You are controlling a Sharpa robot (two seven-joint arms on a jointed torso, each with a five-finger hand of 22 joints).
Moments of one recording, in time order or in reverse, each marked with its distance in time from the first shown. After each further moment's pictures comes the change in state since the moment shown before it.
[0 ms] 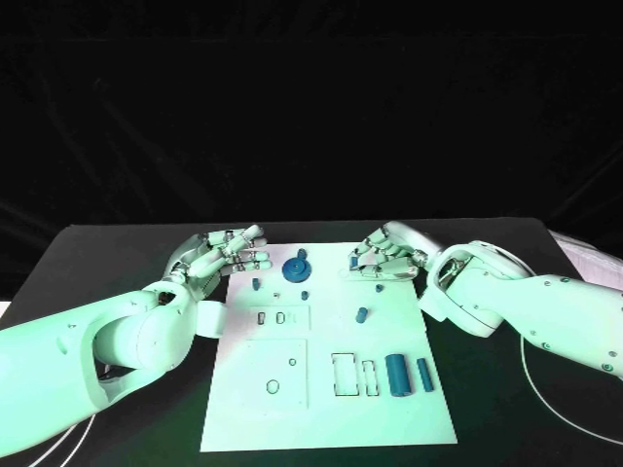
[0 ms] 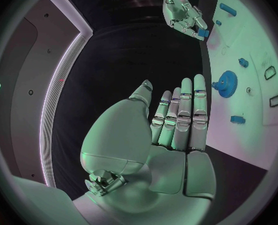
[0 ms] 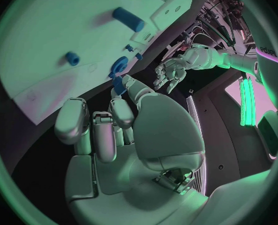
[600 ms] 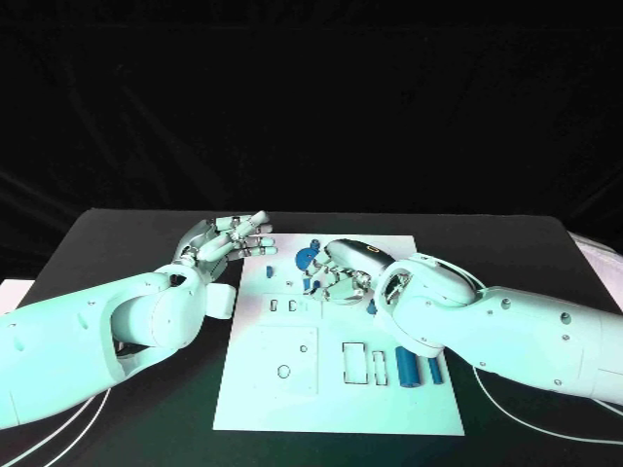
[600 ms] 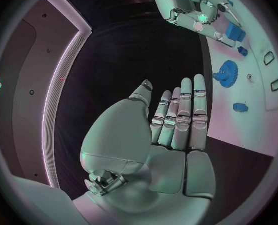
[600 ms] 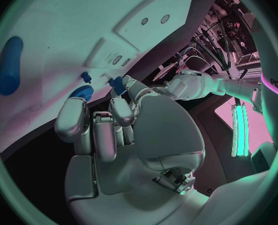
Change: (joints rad) left arm -0.003 0.008 -0.001 -0.038 0.005 0.000 0.006; left_hand 0.000 0.000 0.000 0.000 0.000 0.000 0.000 0.000 0.000 0.000 0.000 0.000 0.000 0.000 0.000 0.000 0.001 0.000 0.000 0.000 0.000 0.000; right arm -0.035 0.185 -0.034 0.033 -0.242 0.011 -0.170; right_hand -0.005 0.003 0.003 0.003 0.003 -0.003 -0.003 -0.006 0.000 -0.012 0.002 -0.025 -0.016 0.000 0.000 -0.010 0.000 0.000 -0.004 -0.004 -0.010 -0.021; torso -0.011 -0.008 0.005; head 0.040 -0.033
